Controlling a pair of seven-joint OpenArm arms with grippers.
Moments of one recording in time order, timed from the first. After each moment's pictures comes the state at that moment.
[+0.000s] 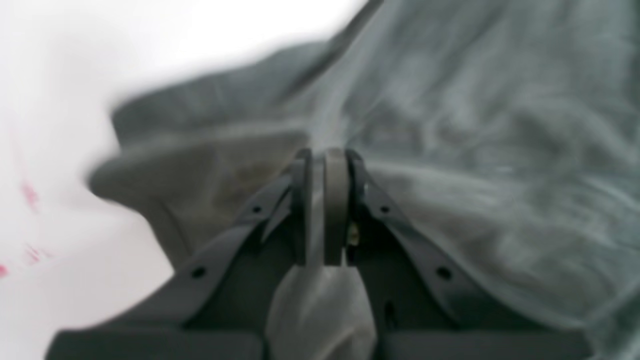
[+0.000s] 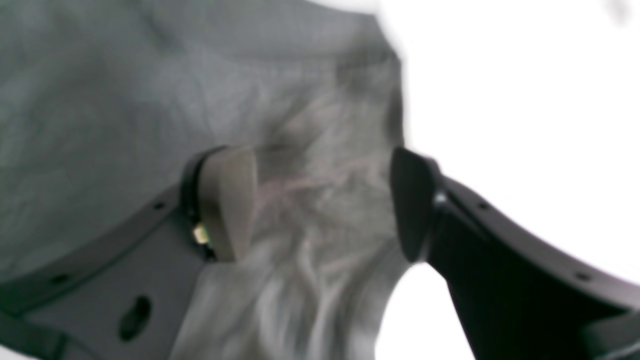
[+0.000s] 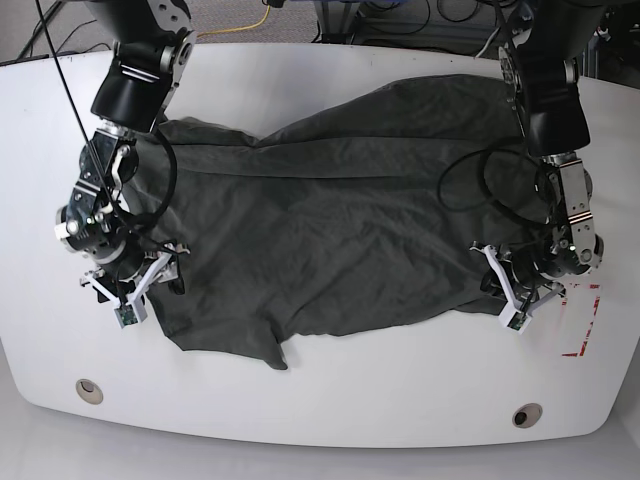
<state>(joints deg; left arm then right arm) -21.6 -14.1 -14.1 70.9 -8.7 -42.5 50.4 15.0 9.7 23.2 86.4 6.2 40.1 -50.4</state>
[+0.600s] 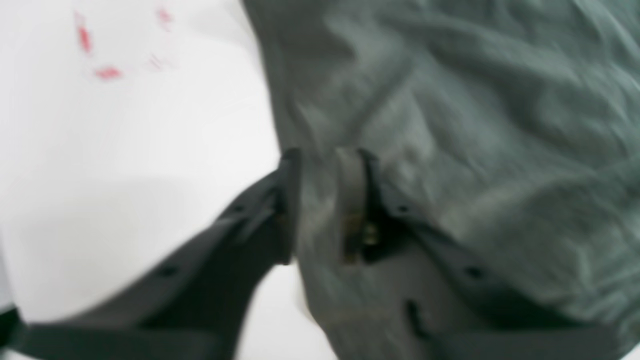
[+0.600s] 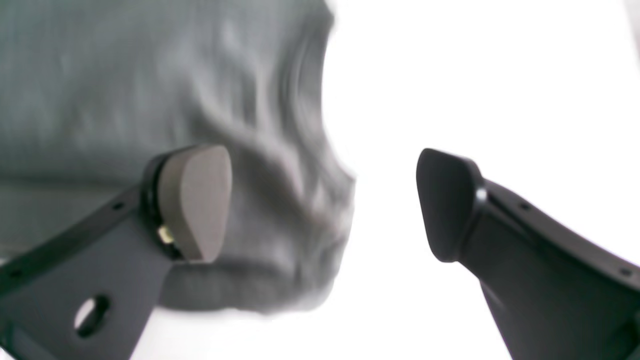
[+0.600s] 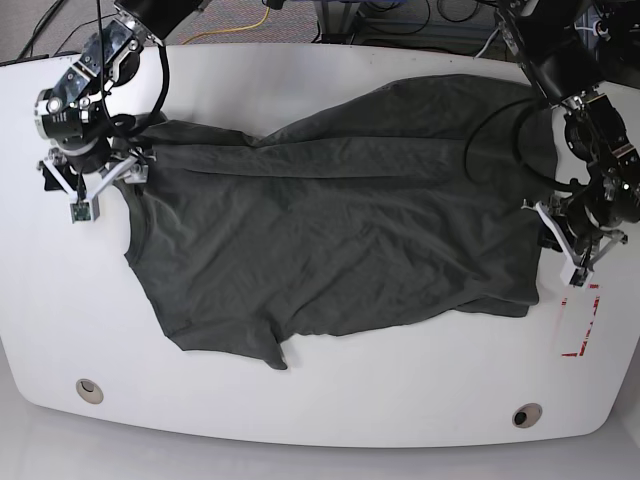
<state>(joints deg) -8.6 -14.1 -29.8 97.0 -19.8 -41.9 74.8 -4.7 0.9 44.0 111.5 8.8 40.4 -64.8</state>
